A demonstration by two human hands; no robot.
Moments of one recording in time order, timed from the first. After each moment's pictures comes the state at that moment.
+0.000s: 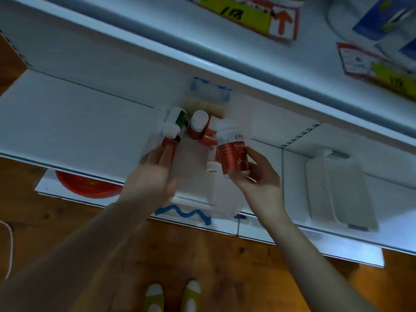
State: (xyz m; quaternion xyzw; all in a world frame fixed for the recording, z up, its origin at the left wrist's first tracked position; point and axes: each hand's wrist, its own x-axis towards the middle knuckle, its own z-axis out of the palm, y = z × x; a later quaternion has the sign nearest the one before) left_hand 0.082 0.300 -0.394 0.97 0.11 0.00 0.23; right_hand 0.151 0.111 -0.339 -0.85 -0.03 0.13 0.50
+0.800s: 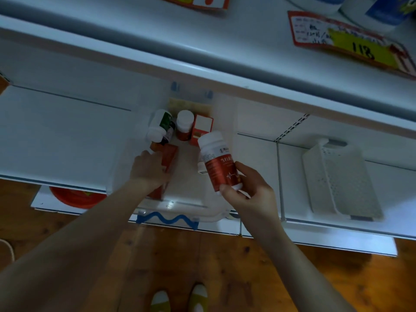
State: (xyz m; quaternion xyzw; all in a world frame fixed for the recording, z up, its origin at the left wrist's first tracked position) left_hand 0.151 0.297 -0.448 0.93 0.23 -0.17 0.21; right_hand 0.138 0.082 -0.351 -0.80 -0.04 0.17 0.58
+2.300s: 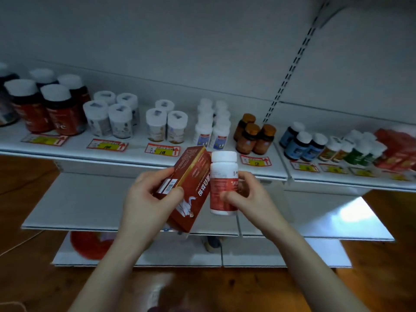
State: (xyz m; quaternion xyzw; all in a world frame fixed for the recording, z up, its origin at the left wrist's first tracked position) left_hand -0.045 0.202 -0.060 0.72 0.17 0.19 0.64; right_hand 0.021 0.027 -0.055 -0.80 -0.12 0.14 0.57
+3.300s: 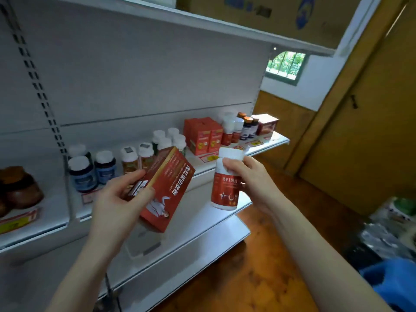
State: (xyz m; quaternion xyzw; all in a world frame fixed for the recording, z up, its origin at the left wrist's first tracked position) left_hand 0.085 -0.186 -0.020 0.73 -0.05 0.07 0.68; right_hand 0.071 -0.417 0.009 -0.72 0.12 -0.07 0.68
